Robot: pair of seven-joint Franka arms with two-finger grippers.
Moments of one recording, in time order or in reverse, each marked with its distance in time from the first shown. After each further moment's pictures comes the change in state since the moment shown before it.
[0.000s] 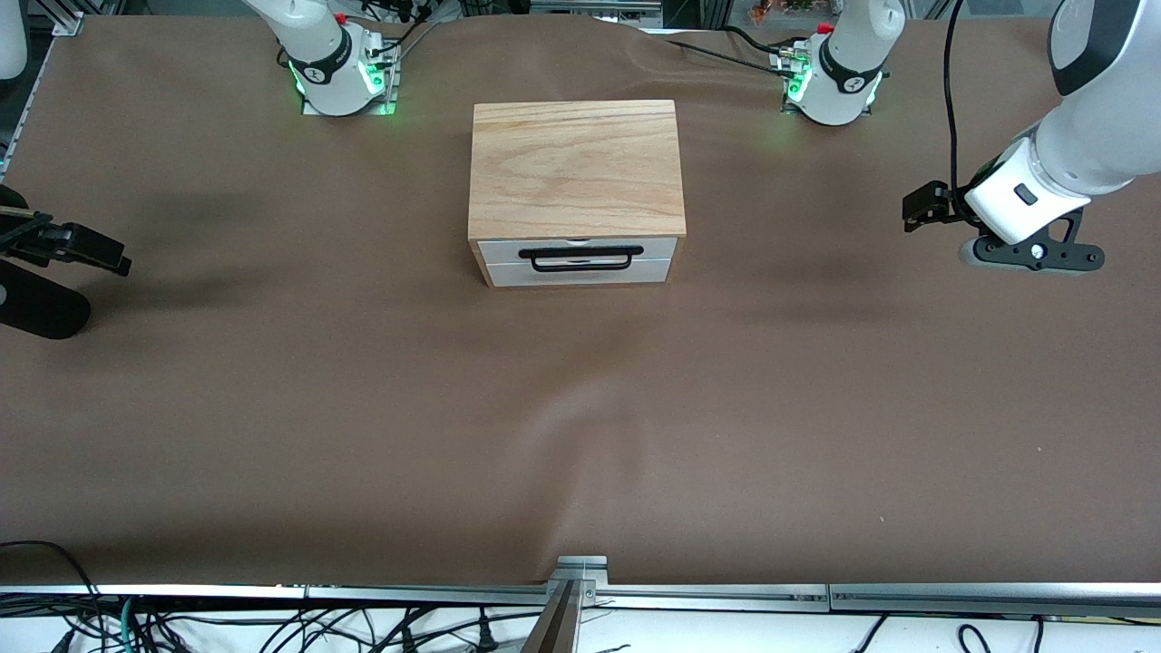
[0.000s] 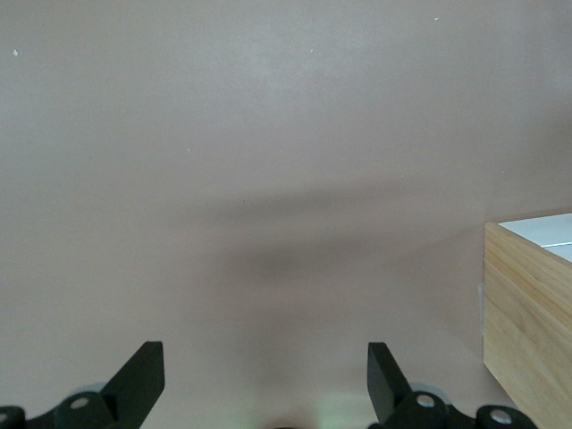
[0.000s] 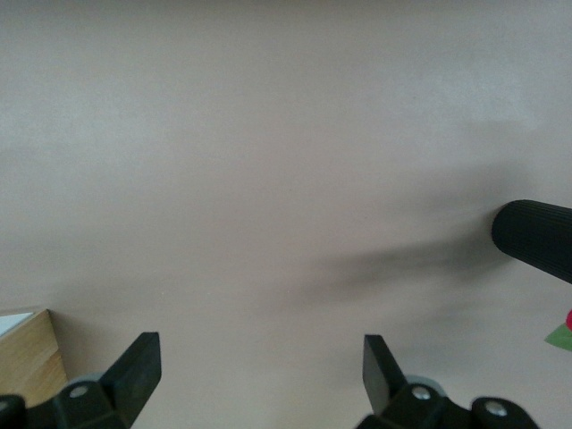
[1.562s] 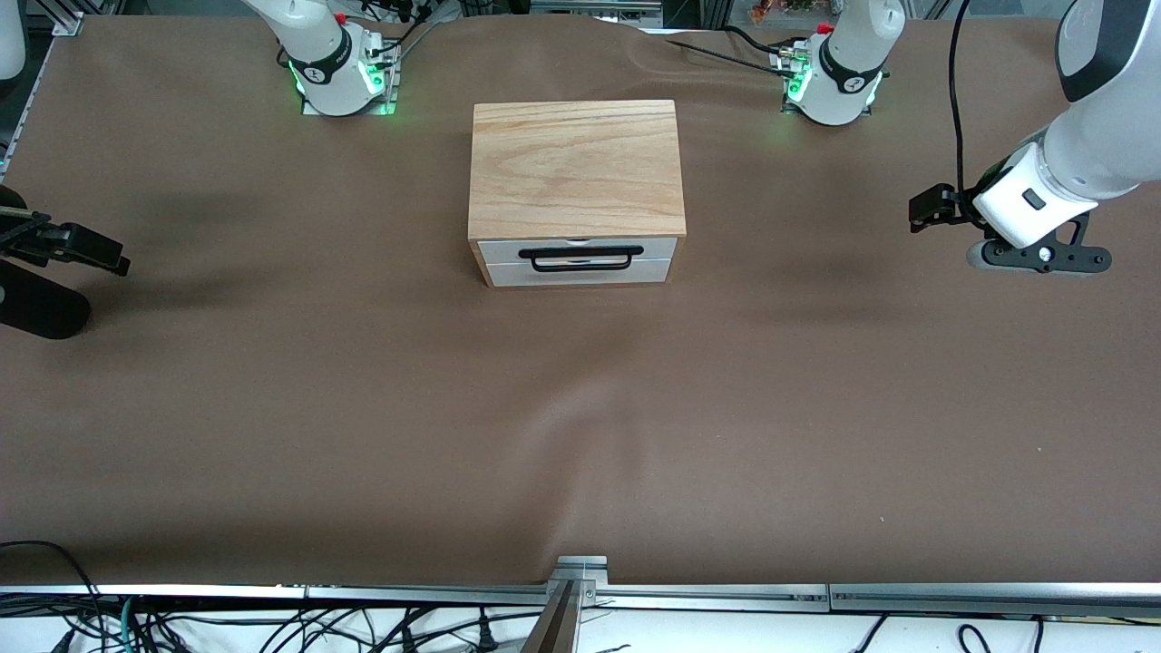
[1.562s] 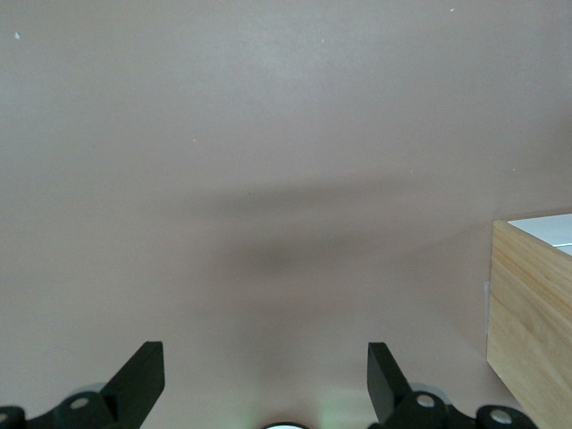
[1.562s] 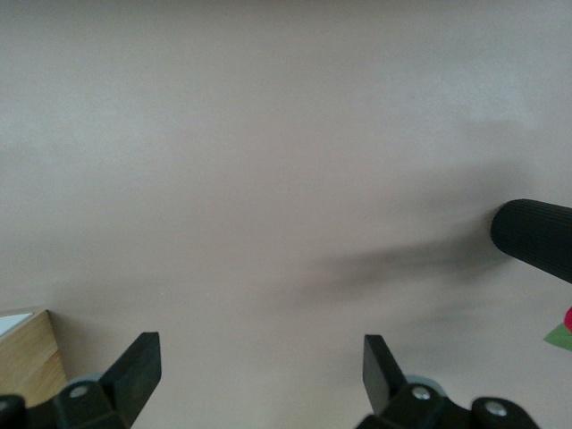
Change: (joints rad) left arm 0.004 0.003 0.016 -0.018 0.000 -0.002 0.000; right arm -0.003 0.000 0.000 0.000 0.000 0.000 0.000
